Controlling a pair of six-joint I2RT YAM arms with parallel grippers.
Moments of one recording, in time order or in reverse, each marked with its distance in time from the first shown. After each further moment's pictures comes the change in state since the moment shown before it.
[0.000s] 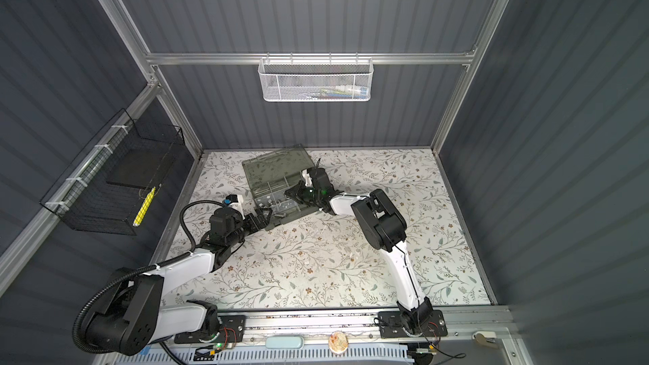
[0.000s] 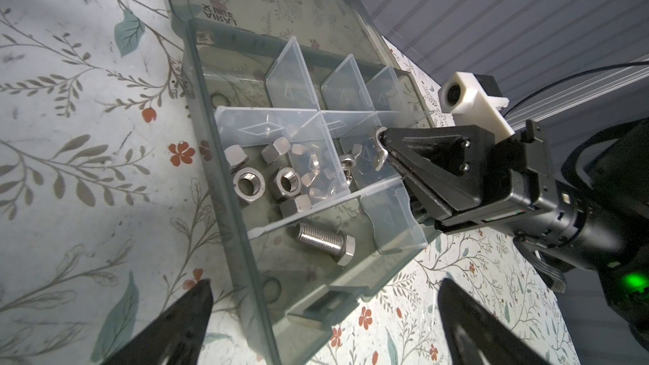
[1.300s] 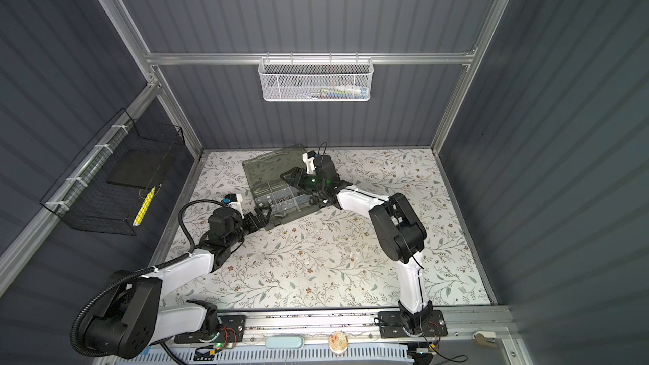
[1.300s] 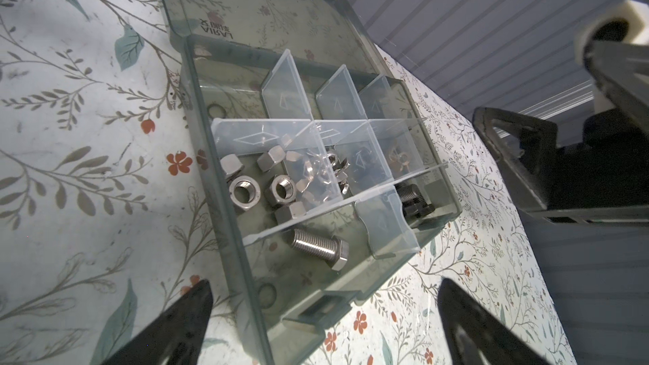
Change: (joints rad) left arm 0.000 -0.028 -0.001 0.006 -0.009 0.002; right arm -0.008 -0.259 -0.054 -0.103 0.033 -0.162
